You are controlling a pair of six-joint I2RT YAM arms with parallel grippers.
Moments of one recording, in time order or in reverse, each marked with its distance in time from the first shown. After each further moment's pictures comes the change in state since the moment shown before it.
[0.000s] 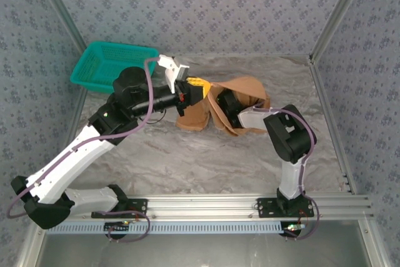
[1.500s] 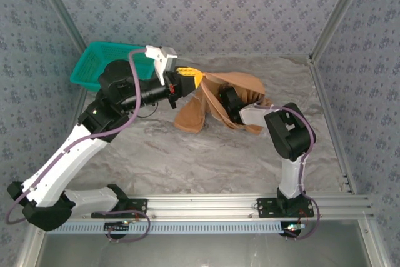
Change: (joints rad) left arm 0.060 -0.005 0.071 -0.010 0.047 -0.013; right arm -0.034 0.039 0.052 -0.021 -0.036 -0.148
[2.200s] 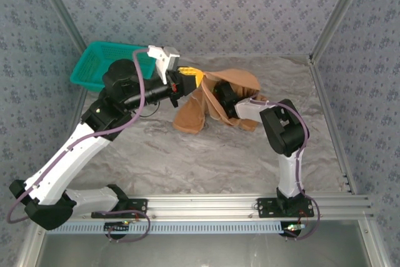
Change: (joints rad) left arm 0.014 0.010 -0.010 -0.001 -0.029 0.007; right arm 0.004 0.084 0.139 -0.095 -0.032 0.016
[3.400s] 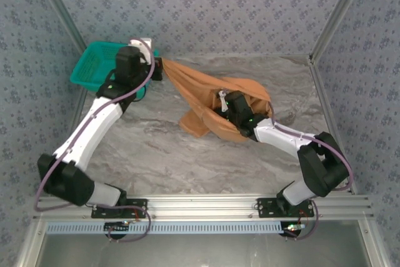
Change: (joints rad) left arm 0.375 0.261 -0.098 -0.041 -0.373 0.021; right arm 0.110 -0.520 -0.350 0.132 -0.320 -0.019
